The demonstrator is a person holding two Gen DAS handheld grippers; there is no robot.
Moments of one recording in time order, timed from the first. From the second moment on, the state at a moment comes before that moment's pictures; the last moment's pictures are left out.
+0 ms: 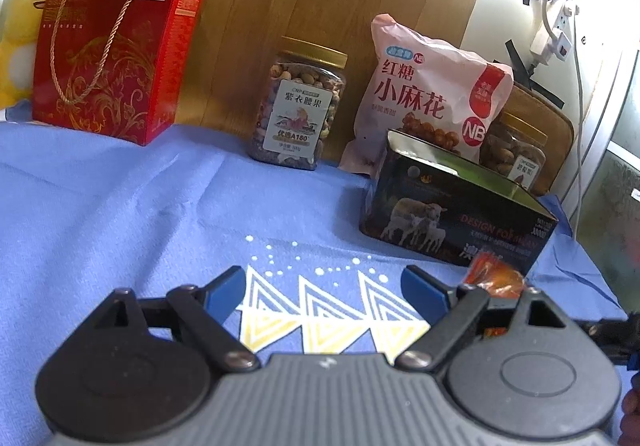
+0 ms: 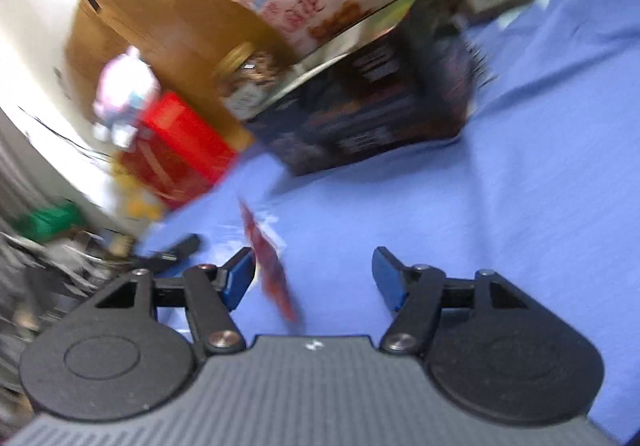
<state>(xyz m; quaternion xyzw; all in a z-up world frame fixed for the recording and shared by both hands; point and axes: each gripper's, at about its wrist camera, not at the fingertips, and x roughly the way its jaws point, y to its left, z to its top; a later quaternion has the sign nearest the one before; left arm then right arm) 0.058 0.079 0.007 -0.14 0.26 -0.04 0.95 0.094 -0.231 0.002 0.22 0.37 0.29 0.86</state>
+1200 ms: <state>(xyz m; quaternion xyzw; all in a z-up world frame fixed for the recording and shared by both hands) 0.060 0.073 0.008 -0.11 0.27 -0.03 0.96 0.058 -0.186 0.009 -0.06 0.28 0.29 0.91</state>
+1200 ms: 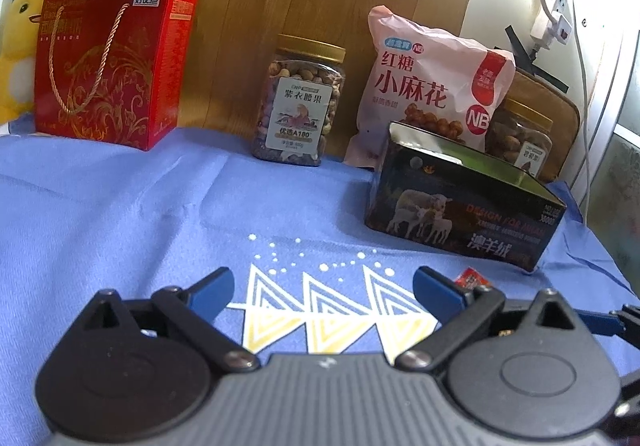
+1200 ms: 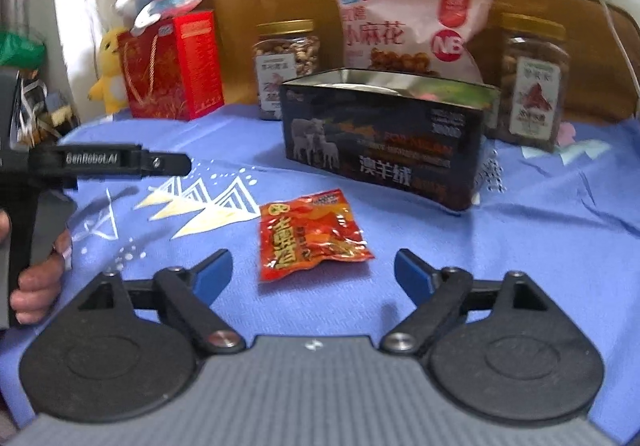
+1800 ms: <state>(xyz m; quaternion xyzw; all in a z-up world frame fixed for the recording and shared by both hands) 0.068 0.077 0.003 -0.14 0.31 -0.06 0.94 0.043 -0.148 0.002 -0.10 0.27 0.37 0.88</state>
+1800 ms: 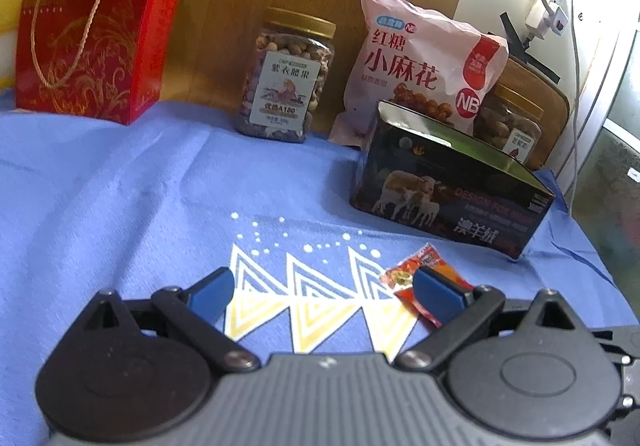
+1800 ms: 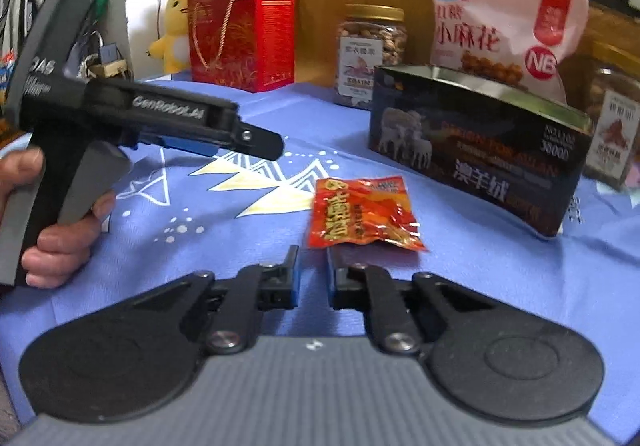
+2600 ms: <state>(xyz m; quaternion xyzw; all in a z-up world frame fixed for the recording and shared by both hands) 0.107 0.058 0.003 -0.24 0.40 -0.20 0.86 0.083 -0.164 0.001 -0.11 0.29 0.36 0.88</state>
